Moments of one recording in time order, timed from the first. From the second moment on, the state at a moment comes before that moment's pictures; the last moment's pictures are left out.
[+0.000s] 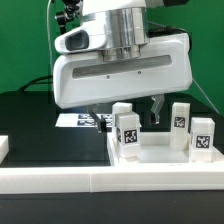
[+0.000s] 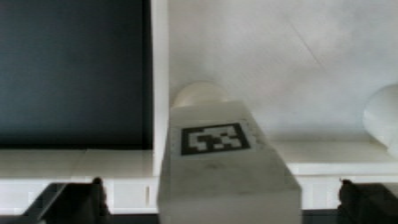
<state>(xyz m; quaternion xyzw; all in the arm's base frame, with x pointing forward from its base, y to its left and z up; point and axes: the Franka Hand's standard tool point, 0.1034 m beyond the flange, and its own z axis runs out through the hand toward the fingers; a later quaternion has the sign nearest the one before) 0.623 -0.001 0.081 -0.99 -0.10 -0.02 0.06</state>
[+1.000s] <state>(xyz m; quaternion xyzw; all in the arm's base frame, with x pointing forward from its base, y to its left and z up) 0.623 -0.001 0.080 -1.00 0.07 -0.01 0.06</state>
